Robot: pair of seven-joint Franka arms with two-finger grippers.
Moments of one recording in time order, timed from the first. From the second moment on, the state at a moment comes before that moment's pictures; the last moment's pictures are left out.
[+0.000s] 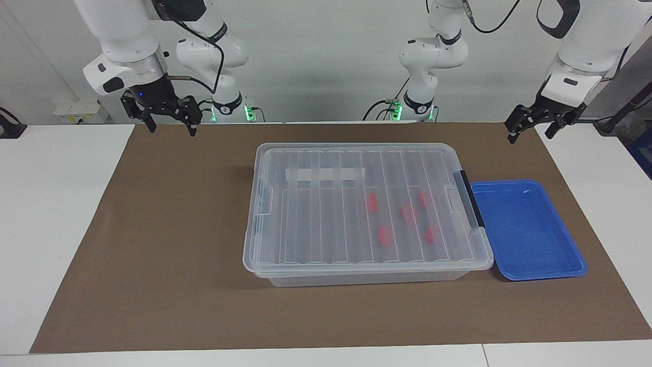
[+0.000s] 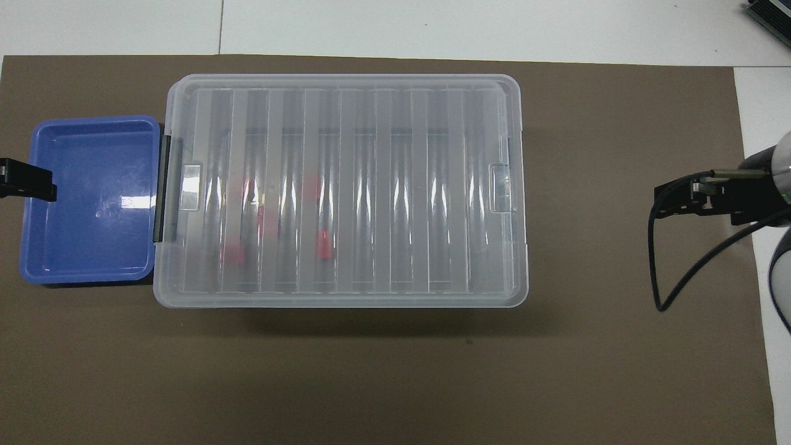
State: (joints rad) left arm -0.05 0.00 0.05 -1.56 0.07 1.58 0.00; right arm 0.05 -0.02 0.04 -1.56 -0.04 1.50 0.20
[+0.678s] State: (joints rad) left arm -0.05 0.00 0.05 -1.56 0.07 1.58 0.00; right arm 0.03 -0.02 0.02 -1.56 -0.03 1.50 0.20
